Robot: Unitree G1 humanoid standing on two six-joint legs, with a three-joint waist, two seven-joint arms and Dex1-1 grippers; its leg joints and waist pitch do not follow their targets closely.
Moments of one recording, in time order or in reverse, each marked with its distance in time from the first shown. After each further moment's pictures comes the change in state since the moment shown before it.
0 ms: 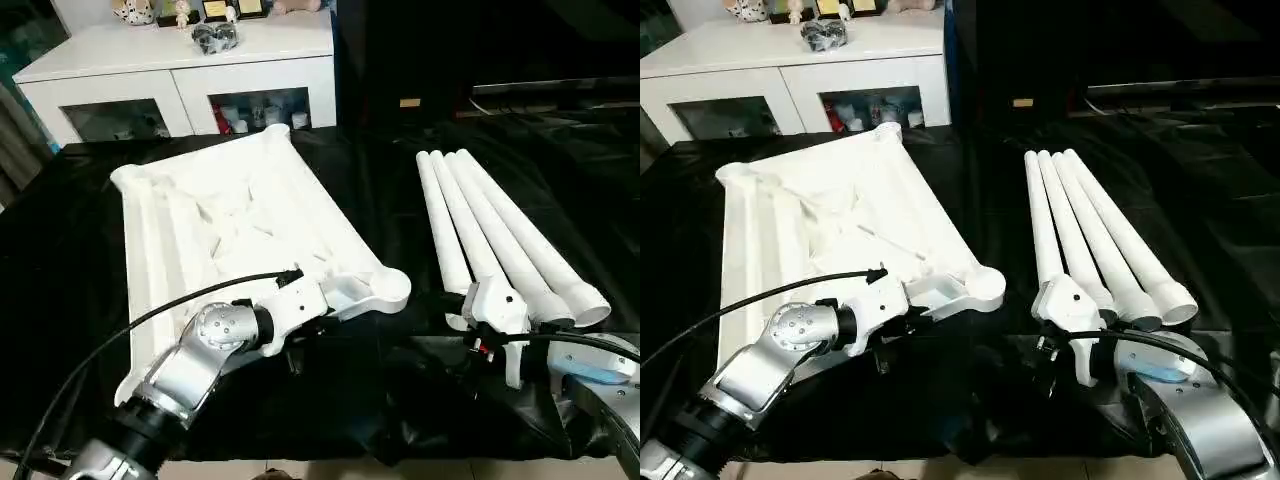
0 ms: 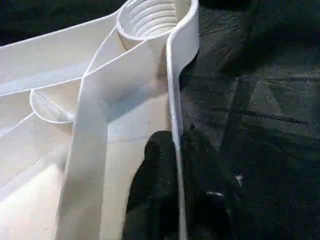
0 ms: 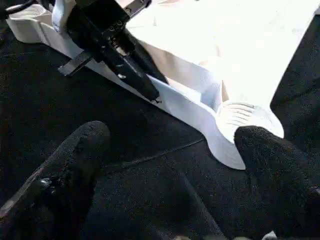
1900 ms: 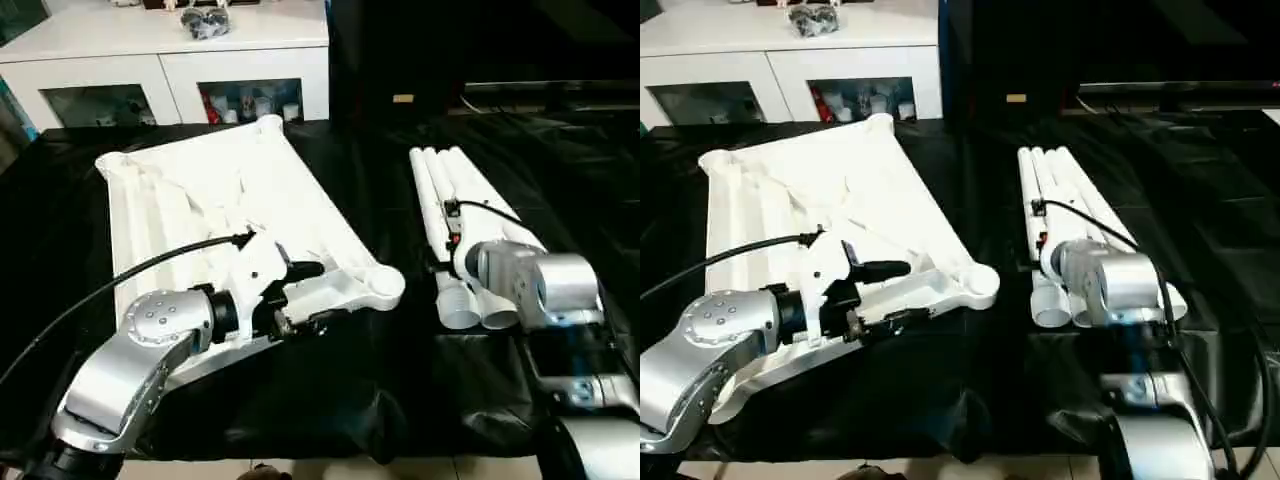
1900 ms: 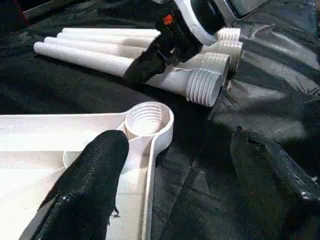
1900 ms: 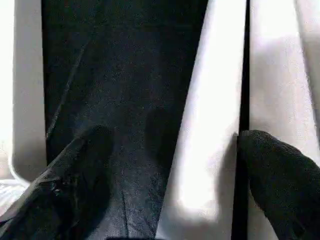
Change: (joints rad) left arm 0.132 0.104 0.207 -0.600 -0.352 0.430 -0.018; right arm -0.655 0.371 -0.164 0.632 -0.092 0.632 -0.696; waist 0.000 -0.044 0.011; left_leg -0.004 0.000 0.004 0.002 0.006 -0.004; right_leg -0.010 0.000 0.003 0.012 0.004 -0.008
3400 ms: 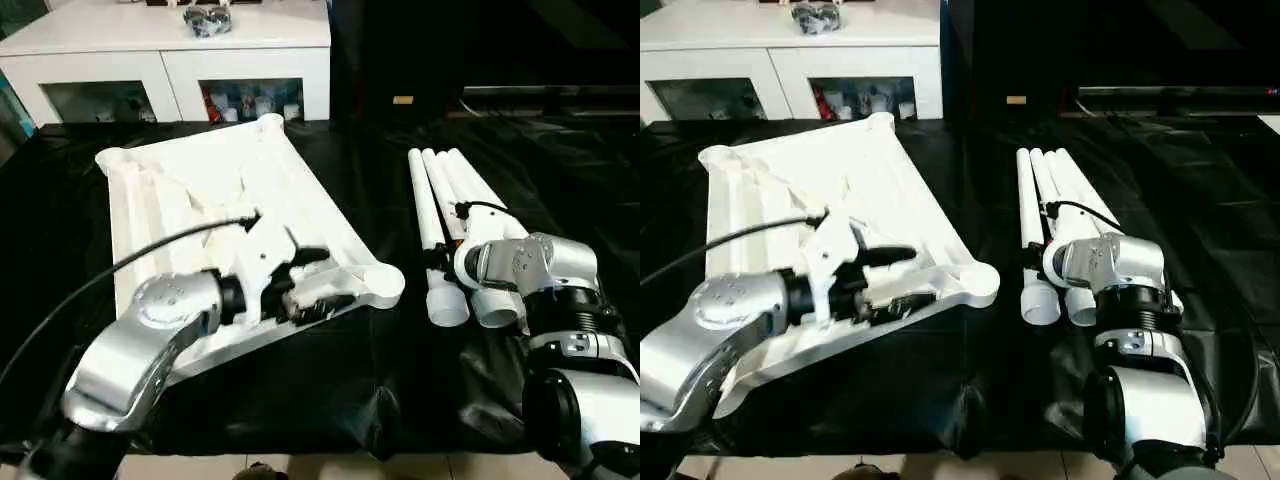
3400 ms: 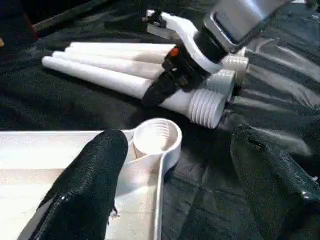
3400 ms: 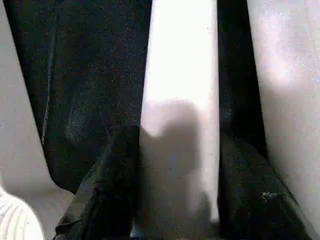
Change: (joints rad) left arm -0.092 -0.031 -0.013 0.053 -0.006 0.024 0.044; right arm -0.144 0.032 -0.232 0.378 0.068 -0.020 -0.041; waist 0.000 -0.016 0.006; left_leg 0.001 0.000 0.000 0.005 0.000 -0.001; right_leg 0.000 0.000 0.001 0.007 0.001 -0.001
